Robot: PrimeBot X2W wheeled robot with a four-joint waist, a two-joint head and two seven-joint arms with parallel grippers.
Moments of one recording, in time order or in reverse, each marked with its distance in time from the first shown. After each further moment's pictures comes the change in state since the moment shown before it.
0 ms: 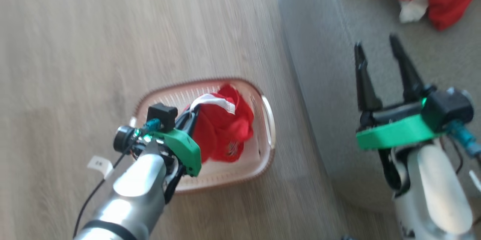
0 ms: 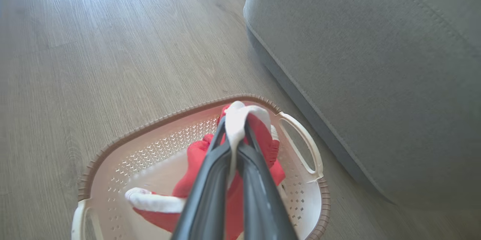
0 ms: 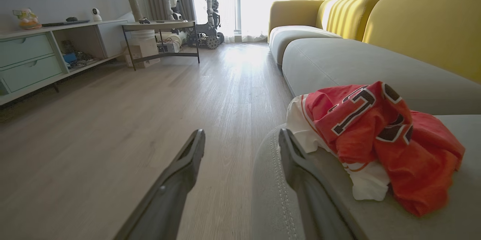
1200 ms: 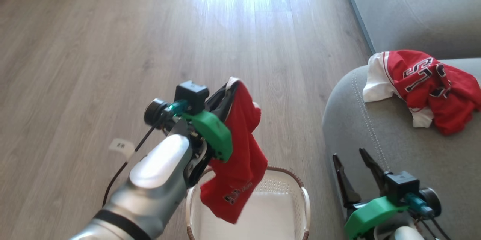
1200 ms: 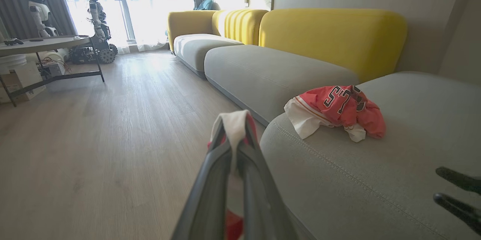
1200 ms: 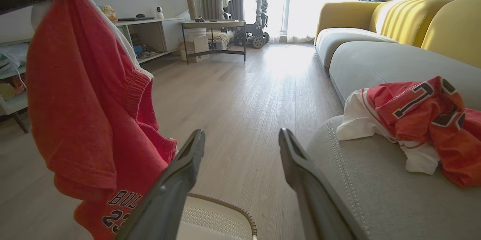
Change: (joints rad) left arm 0.018 0.012 -0.039 -0.337 -0.040 0.042 0.100; right arm 0.314 0.000 0.039 0.231 -0.025 0.000 0.002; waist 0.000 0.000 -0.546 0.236
